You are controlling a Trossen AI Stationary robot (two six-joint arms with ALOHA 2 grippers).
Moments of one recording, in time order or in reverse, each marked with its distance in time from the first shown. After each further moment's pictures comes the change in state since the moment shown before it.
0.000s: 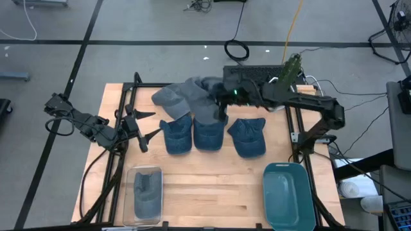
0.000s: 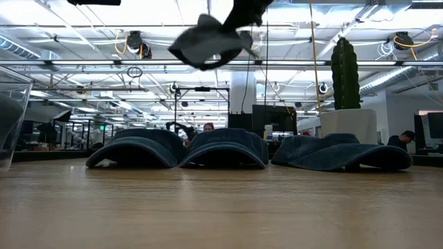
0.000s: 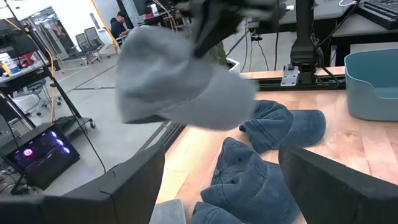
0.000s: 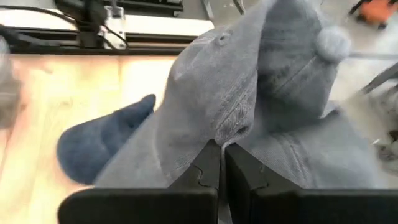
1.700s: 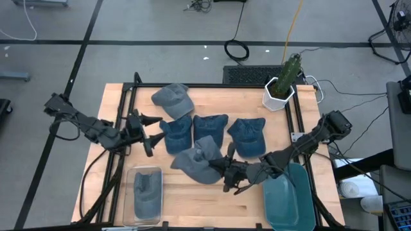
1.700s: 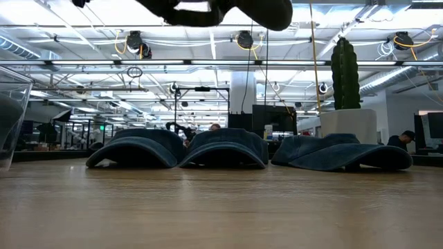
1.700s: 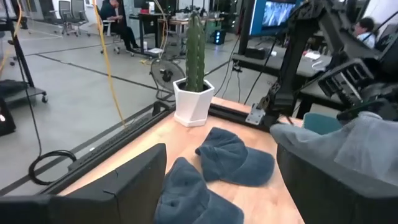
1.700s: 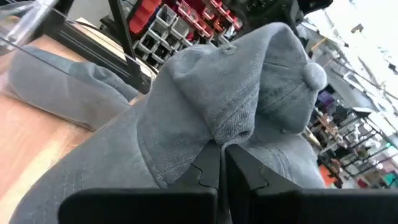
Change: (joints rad) left arm 0.010 0.098 0.000 0.222 0.052 -0.235; right arm 0.706 0.002 -0.592 0.972 0.548 -0.393
